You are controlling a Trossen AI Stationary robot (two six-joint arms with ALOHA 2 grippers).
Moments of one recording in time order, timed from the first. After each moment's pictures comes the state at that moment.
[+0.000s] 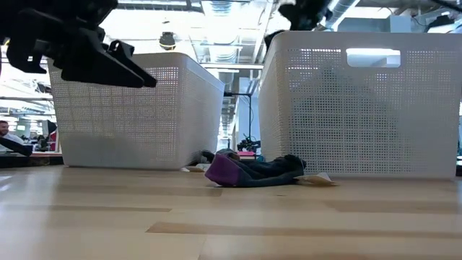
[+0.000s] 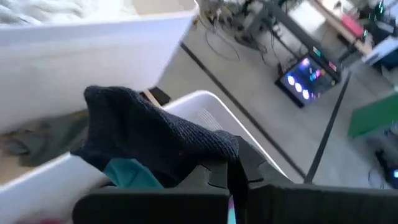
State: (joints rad) left arm -0.46 1.18 0.41 0.37 -0.53 0.09; right arm -0.22 1.41 1.45 -0.72 0.74 -0.01
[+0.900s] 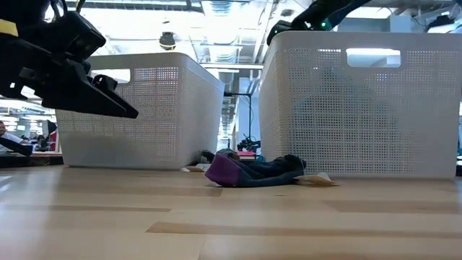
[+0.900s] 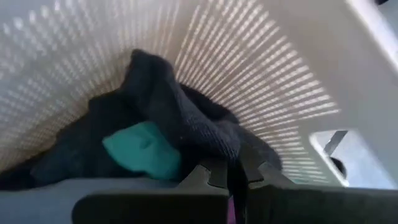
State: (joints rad) left arm -0.46 1.18 0.23 0.55 -0.53 -0.11; right arm -0.59 1.72 1.45 -0.75 0.34 -0.03
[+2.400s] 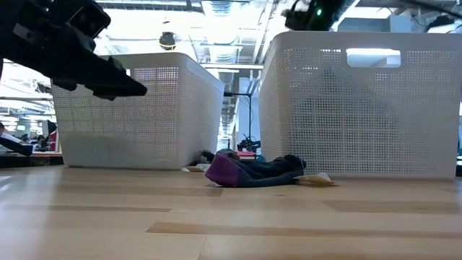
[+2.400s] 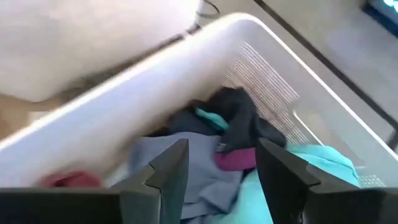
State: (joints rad) left arm -0.46 1.22 0.29 0.65 -0.42 -0.13; right arm -0.42 1.43 1.45 -0.87 0.31 0.12
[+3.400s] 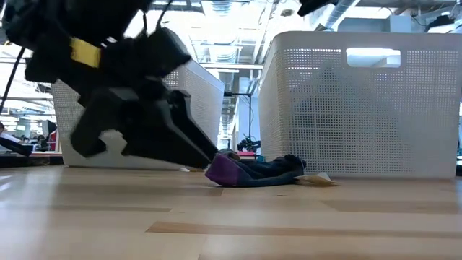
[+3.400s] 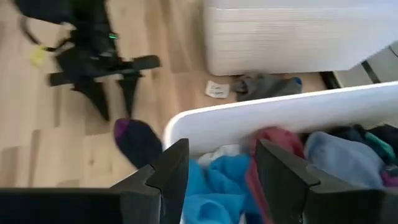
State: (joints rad) left arm -0.39 1.84 0.73 0.55 -0.42 0.06; right arm 0.17 1.34 1.45 -0.94 0.35 0.21
